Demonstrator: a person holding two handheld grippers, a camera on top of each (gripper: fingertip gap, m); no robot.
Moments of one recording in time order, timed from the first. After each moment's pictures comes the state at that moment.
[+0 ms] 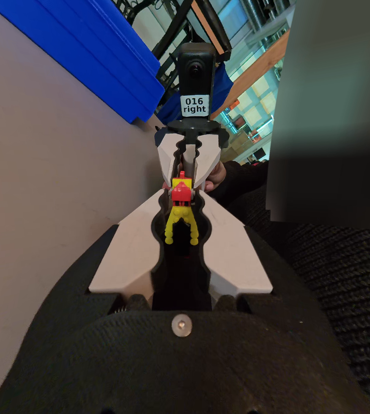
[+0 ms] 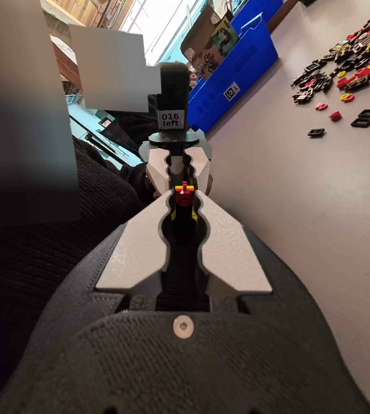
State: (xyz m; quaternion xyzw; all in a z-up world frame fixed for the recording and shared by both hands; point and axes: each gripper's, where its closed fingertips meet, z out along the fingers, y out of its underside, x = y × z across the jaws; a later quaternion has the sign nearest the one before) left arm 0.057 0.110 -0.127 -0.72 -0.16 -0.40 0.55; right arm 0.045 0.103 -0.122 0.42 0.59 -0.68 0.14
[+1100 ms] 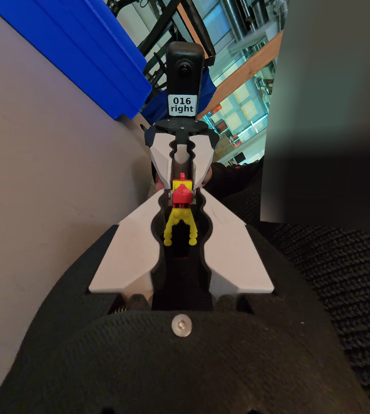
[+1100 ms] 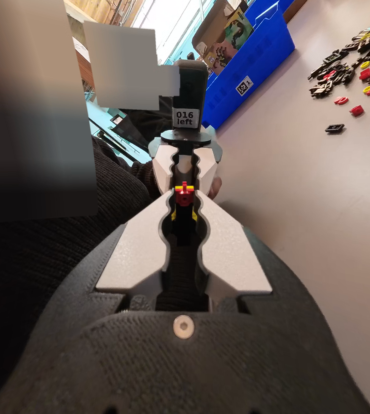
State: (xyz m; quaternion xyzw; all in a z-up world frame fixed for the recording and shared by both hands) left arm 0.063 0.107 -0.121 -0.70 -0.16 -0.44 0.54; right arm 0.051 0.099 -0.118 0.41 0.58 -0.68 0.17
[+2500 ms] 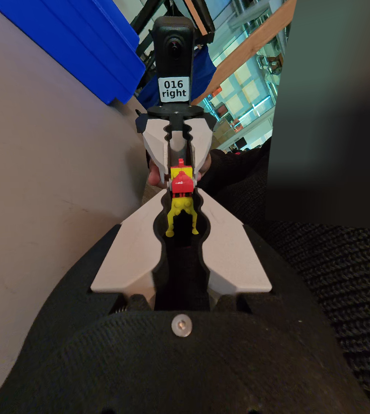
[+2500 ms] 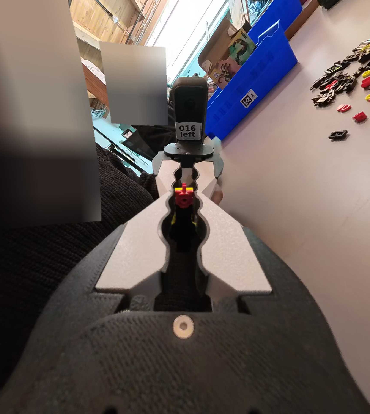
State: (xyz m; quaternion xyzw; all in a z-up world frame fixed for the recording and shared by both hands) left arm 0.075 0.107 -0.127 -0.72 -0.14 -0.45 0.52; right arm 0.047 0.101 -0.112 0.41 0.55 -0.71 0.17
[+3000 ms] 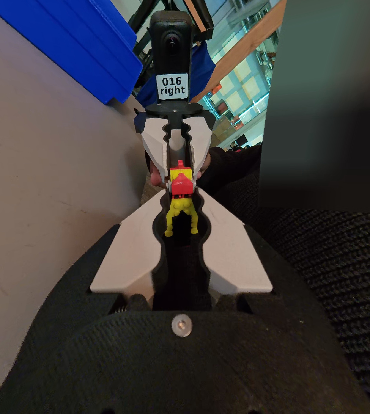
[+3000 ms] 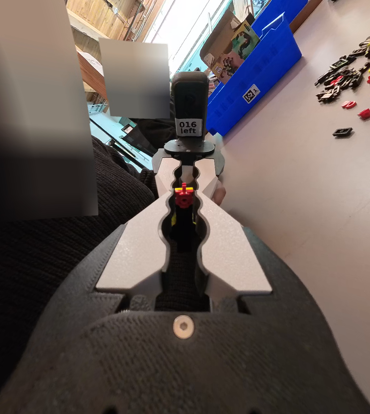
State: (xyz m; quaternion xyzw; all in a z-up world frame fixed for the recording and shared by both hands) left arm 0.078 0.107 -0.126 -0.72 -0.13 -0.44 0.52; right arm 0.050 0.099 -0.112 0.40 0.56 -0.70 0.18
